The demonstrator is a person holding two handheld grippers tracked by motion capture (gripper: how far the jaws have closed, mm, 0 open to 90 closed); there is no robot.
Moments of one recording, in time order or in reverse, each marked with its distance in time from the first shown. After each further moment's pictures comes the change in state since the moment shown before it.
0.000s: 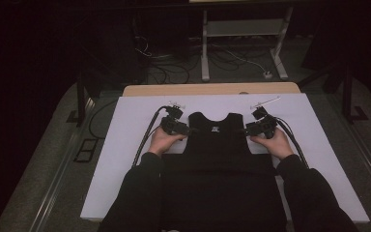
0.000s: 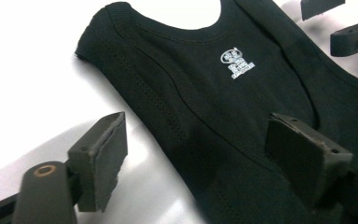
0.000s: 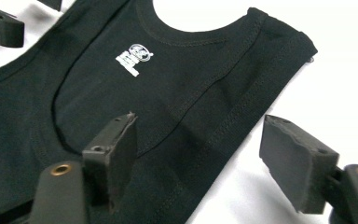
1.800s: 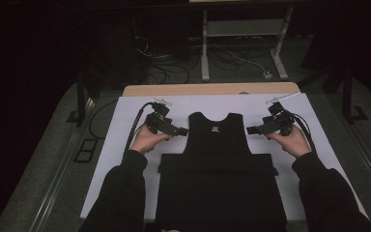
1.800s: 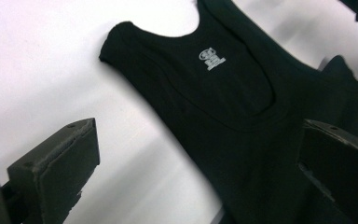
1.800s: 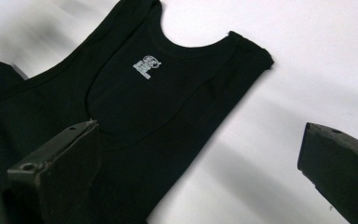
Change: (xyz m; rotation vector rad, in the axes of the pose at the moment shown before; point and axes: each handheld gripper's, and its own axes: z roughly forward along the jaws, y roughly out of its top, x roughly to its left) left arm -0.006 -0.004 -0.060 -0.024 -0.014 0.053; right arm -0.002 -0.001 -0.056 -0.046 0.014 -0.007
